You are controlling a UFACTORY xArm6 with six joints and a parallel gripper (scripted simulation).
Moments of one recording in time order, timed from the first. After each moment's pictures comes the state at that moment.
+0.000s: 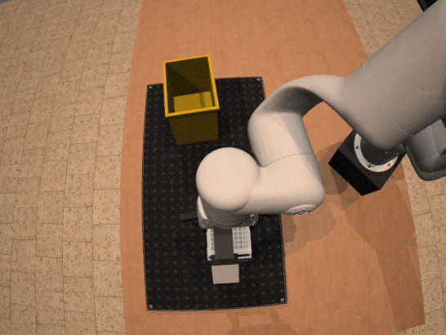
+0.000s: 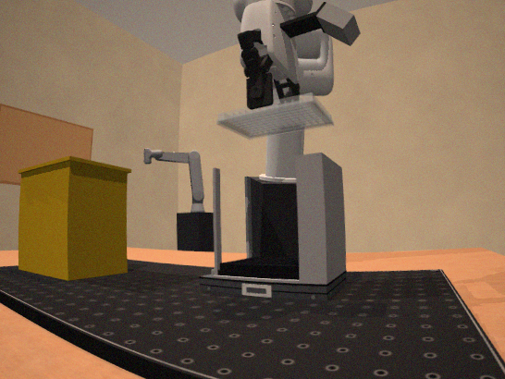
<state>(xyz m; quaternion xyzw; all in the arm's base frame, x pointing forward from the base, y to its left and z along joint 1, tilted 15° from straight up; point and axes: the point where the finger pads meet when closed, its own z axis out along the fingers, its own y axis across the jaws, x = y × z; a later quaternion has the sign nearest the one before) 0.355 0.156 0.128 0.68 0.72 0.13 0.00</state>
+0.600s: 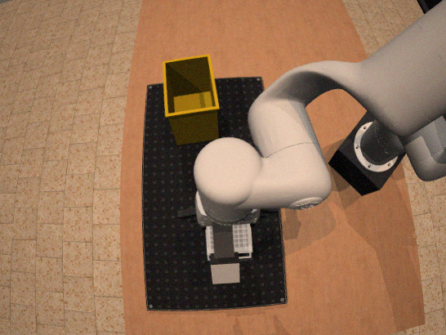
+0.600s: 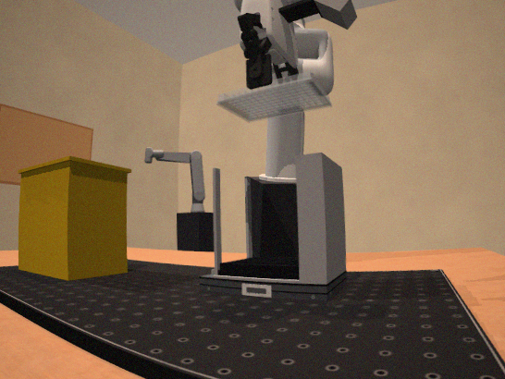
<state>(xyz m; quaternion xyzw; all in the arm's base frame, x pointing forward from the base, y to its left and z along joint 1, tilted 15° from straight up) 0.350 0.151 0.154 0.68 0.72 0.13 0.00</state>
